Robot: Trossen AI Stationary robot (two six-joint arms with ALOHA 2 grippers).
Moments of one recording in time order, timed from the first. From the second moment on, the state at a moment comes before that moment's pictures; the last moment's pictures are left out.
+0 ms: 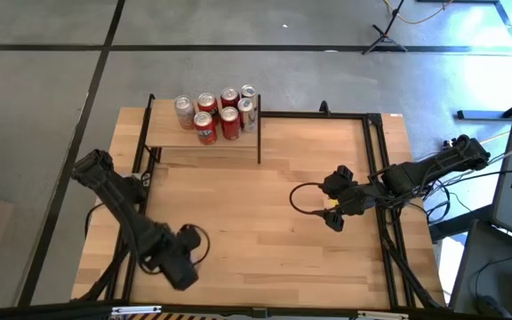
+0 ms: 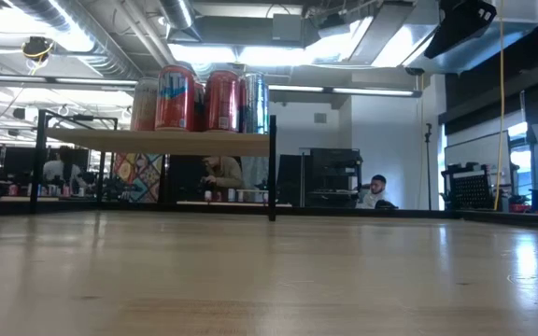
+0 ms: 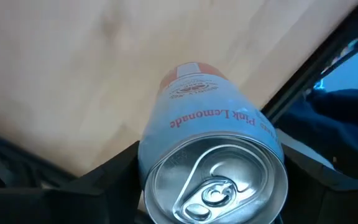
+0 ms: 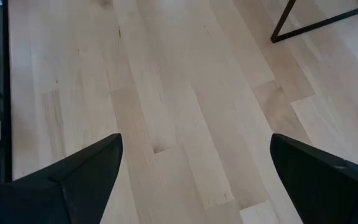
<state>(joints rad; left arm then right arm) -0.77 1.68 1.55 -1.30 0.01 -1.49 0.42 1.16 1.11 -0.88 0.35 0.63</state>
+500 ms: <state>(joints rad) -0.43 1.64 1.87 -1.57 -0.16 -0.96 0.32 1.16 1.11 -0.89 0.35 0.62</state>
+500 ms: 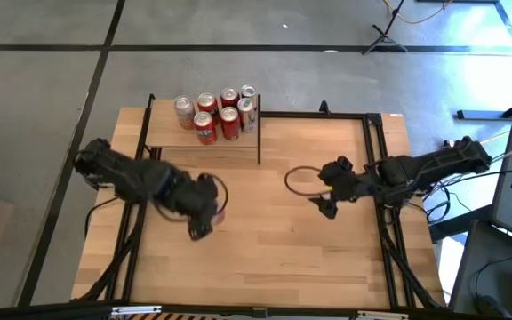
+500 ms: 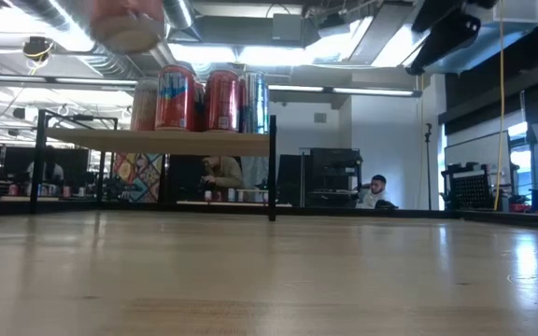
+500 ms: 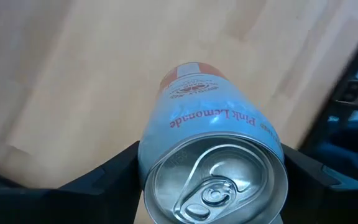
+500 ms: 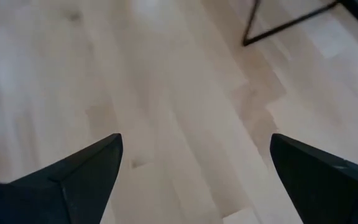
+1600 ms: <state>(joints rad) 0.30 1.27 1.67 -1.57 0.12 -0.25 -0.02 1.18 1.11 -0.35 0.15 0.32</state>
